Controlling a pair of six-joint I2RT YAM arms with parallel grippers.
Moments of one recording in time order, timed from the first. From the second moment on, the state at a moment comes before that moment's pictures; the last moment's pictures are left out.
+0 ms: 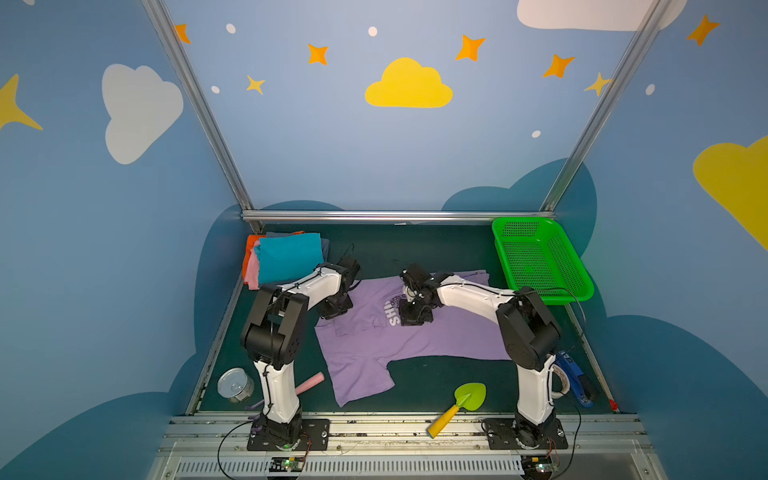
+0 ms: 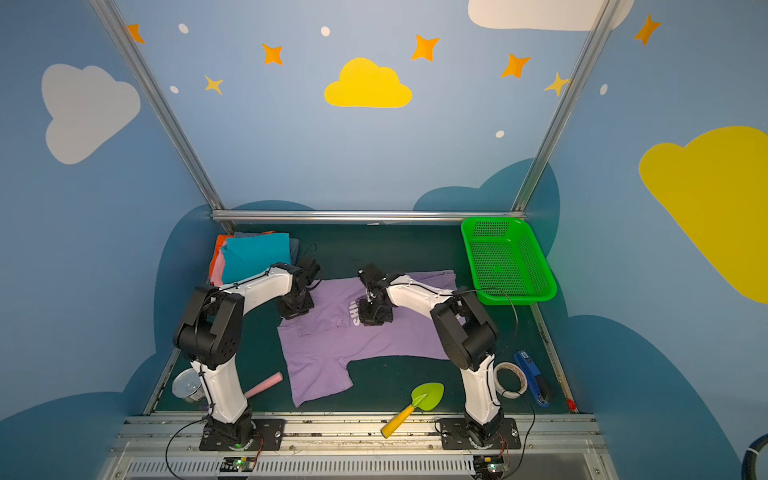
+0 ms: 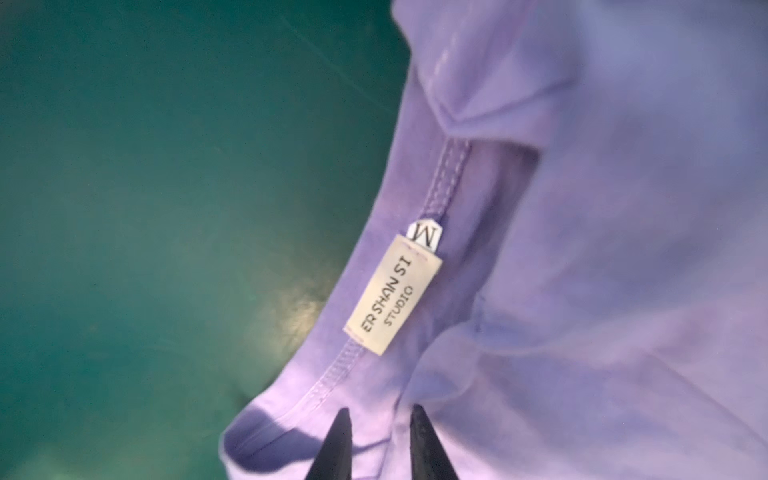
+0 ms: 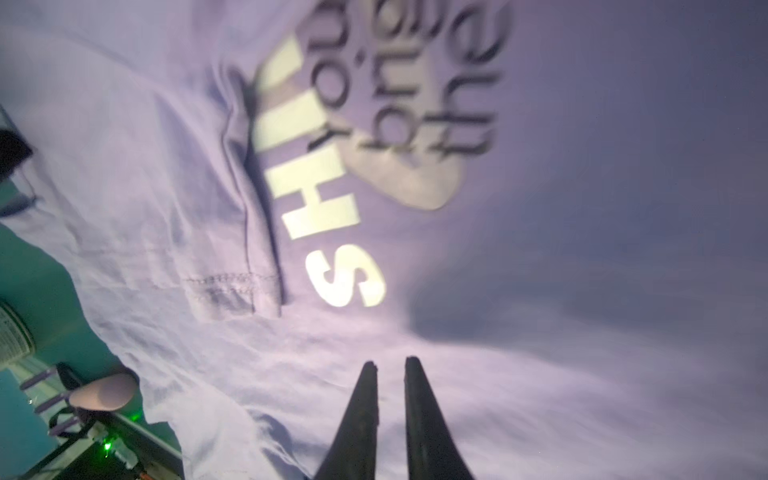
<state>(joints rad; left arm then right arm) -0.32 1.89 1.29 -0.91 -0.28 -0.83 0.70 1.96 1.43 -0.75 -0.21 0.60</state>
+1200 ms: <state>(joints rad) -0.24 2.09 1.52 -0.89 -0.27 -0.81 0.32 2.15 1.65 -0.92 0.04 0.41</state>
